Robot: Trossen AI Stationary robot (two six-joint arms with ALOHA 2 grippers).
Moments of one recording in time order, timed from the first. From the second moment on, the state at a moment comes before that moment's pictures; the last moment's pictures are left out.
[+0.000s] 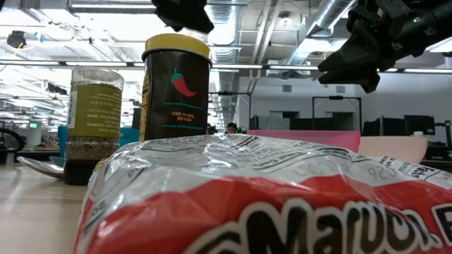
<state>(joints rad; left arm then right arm) -0.46 1.67 1.23 -0.37 -0.16 -0.11 0.33 0.97 0.39 0.14 0.53 0.52</state>
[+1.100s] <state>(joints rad) -0.44 1.69 1.30 -0.40 -0.10 -0.20 0.33 0.97 0.39 0.12 0.52 0.52</state>
